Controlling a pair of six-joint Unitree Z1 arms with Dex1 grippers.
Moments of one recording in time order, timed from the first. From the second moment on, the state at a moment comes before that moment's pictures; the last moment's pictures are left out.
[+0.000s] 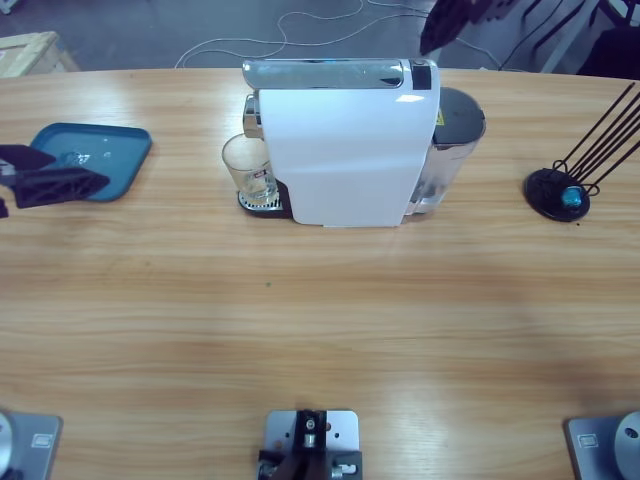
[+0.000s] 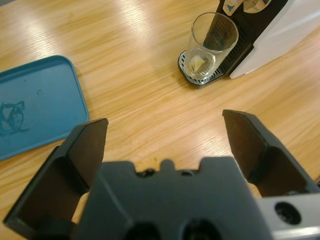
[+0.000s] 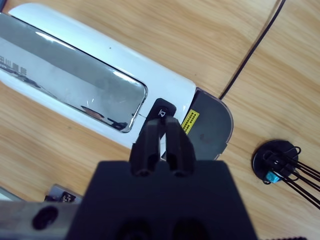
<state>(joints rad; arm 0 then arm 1) -0.57 1.14 -0.71 0.25 -0.06 -0.06 0.61 2.08 -2.27 1.33 0.00 0.14</state>
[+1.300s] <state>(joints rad) -0.58 1.15 -0.71 0.24 -0.06 -0.06 0.61 1.96 -2.20 1.28 -0.02 0.15</state>
